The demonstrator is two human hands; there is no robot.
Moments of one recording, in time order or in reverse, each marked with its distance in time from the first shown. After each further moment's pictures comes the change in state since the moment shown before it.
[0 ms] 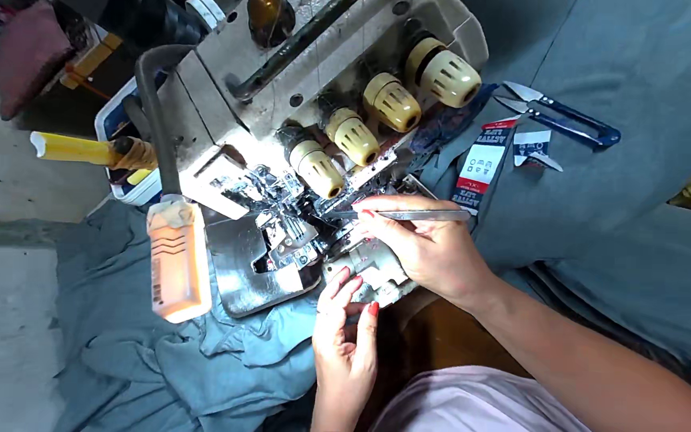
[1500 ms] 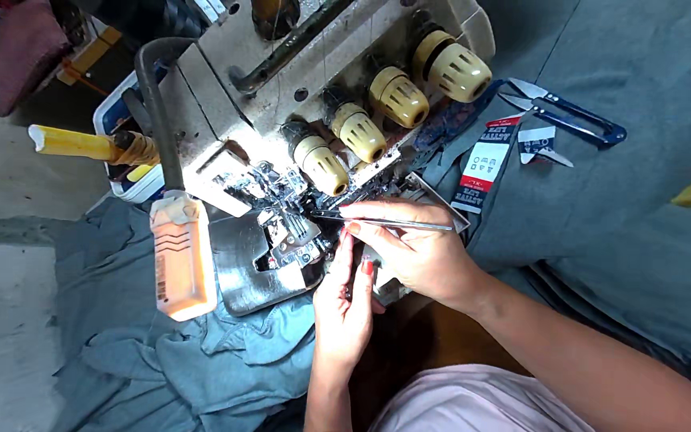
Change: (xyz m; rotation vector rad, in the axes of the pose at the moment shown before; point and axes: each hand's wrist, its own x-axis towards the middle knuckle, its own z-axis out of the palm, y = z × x) left_hand 0.038 -0.004 0.004 -0.112 -0.078 -0.046; right_hand 0.002 0.011 0.006 -0.103 -0.076 -0.232
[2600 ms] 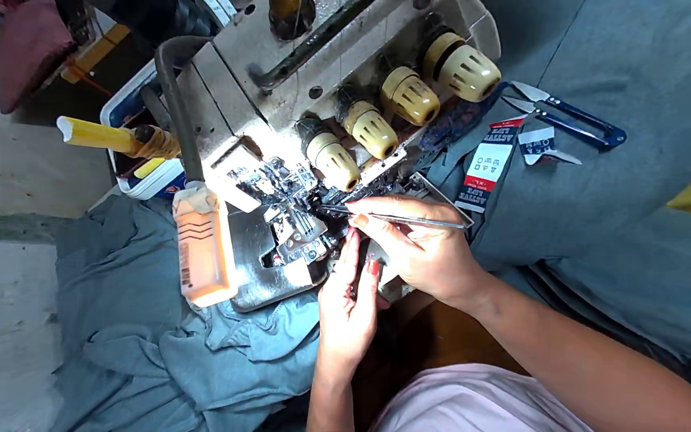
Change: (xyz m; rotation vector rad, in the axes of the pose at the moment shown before) left_hand -0.001 -0.003 -0.002 -0.003 -0.022 0.030; right_hand 0.001 -0.004 0.004 -0.045 0.057 -0.032
